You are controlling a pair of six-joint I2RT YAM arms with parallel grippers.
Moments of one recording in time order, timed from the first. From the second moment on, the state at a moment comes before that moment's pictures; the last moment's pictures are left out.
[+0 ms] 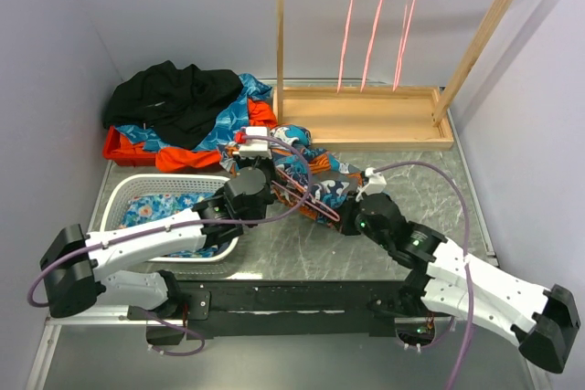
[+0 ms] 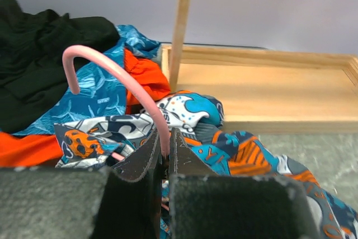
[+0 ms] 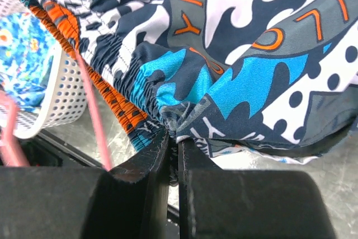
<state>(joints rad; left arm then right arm) -1.06 1.23 0.87 0.35 -0.99 -0.15 0.85 0.77 0.49 -0.27 0.22 0.75</state>
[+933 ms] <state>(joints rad) -1.07 1.32 0.84 0.66 -1.17 -0.04 0.68 0.73 0.84 -0.73 0.04 0.77</state>
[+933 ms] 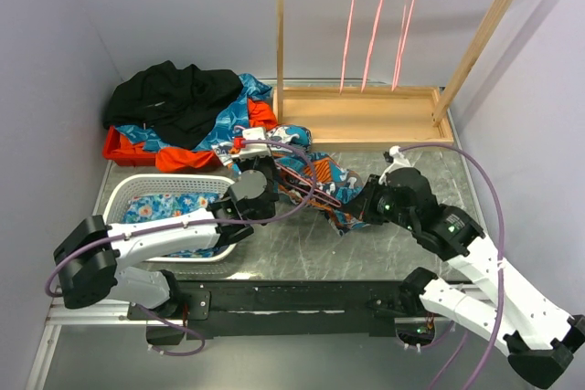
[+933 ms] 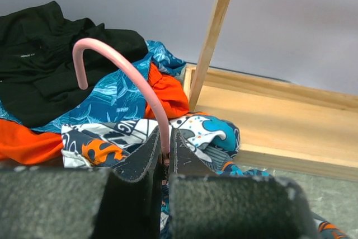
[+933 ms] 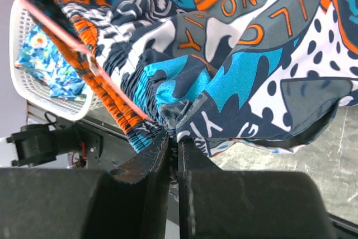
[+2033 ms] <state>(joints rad) -1.16 1.34 1.36 0.03 -0.93 -0.14 0.59 0.99 1.42 -0.78 -0.21 0.74</state>
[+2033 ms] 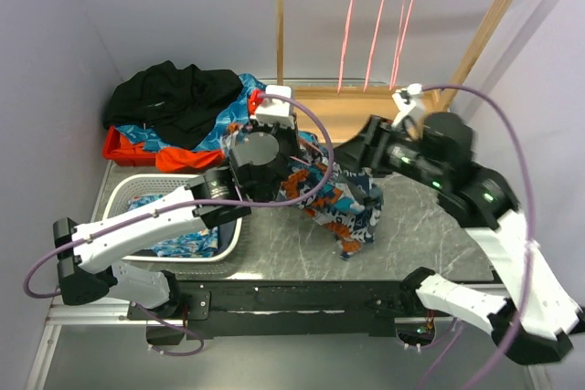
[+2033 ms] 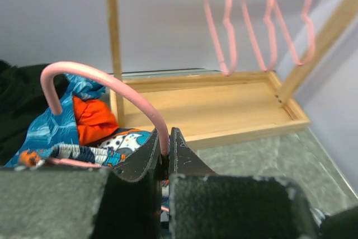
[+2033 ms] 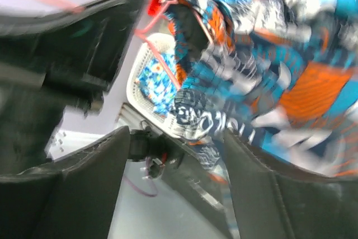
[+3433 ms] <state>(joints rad) -1.25 1.49 1.55 -0.34 -0.72 -0.15 1.00 0.81 1.02 -0.86 0.20 0.40</state>
